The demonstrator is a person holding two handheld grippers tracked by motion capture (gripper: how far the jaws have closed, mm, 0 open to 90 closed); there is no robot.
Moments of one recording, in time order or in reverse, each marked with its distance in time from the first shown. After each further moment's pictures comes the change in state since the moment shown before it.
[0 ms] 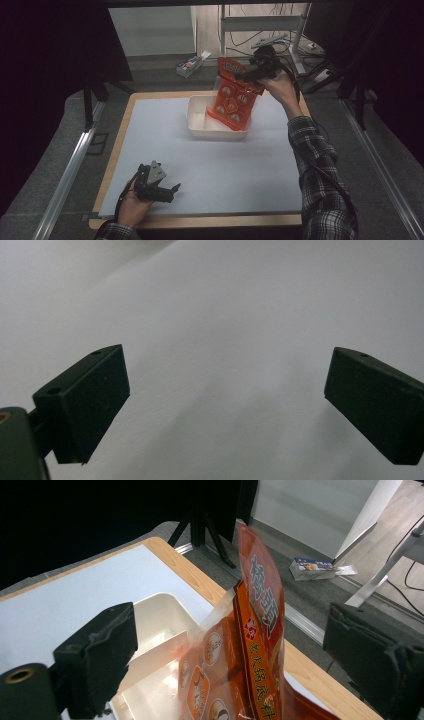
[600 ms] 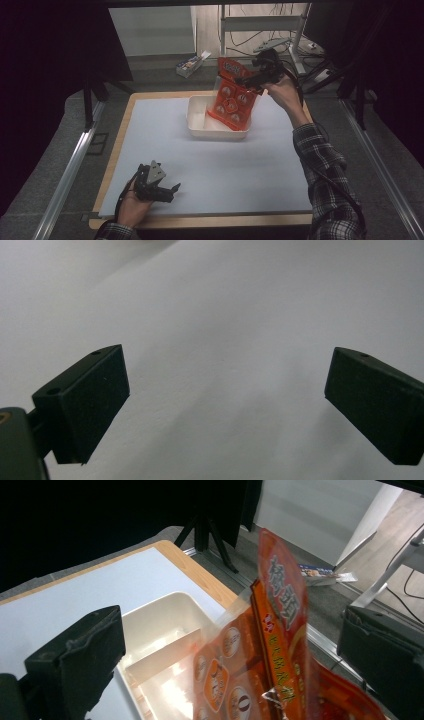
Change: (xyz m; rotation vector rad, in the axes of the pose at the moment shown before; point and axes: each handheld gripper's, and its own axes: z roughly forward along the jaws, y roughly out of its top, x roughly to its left) left arm 0.001 0.000 -0.001 -0.006 -0.004 -0.009; right arm 0.022 -0.004 -0.021 -0.025 0.005 -0.022
